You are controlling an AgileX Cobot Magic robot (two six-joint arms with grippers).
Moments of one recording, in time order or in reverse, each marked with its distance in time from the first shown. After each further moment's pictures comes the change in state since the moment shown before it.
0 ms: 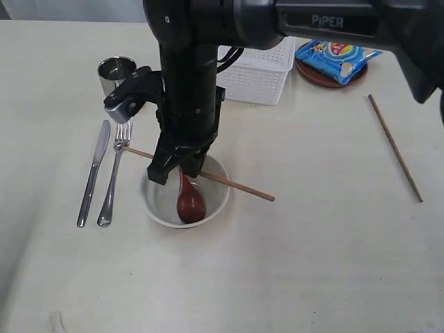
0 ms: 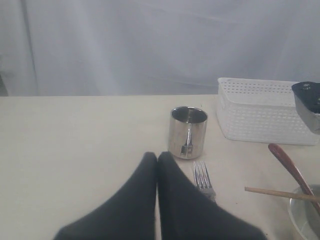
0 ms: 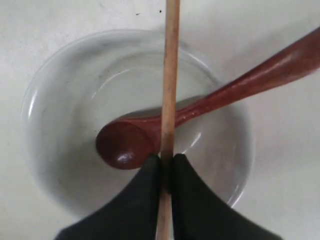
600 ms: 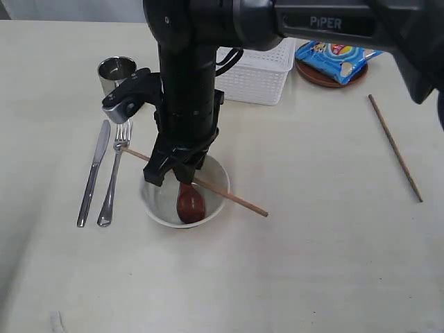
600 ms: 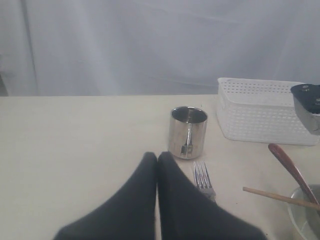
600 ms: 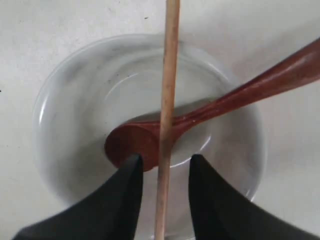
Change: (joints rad) left arm 0.000 0.000 0.000 0.000 0.000 0.000; right arm 0.000 0.004 0.000 0.027 0.000 0.011
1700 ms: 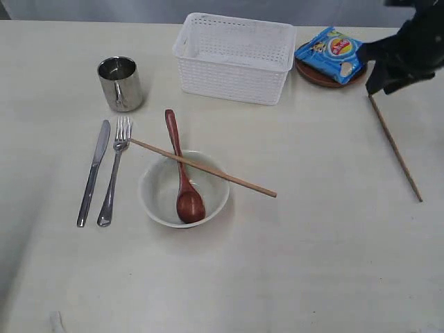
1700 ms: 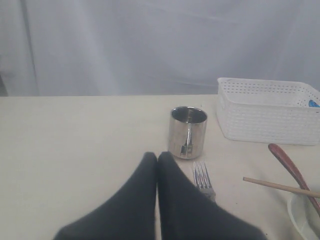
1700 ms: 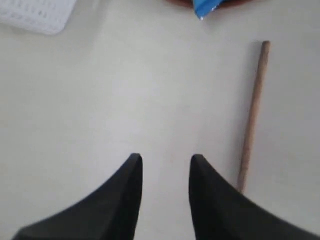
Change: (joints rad) left arm 0.000 0.000 0.000 0.000 0.000 0.000; right arm -0.860 -0.241 0.346 0.161 -0.323 -0.016
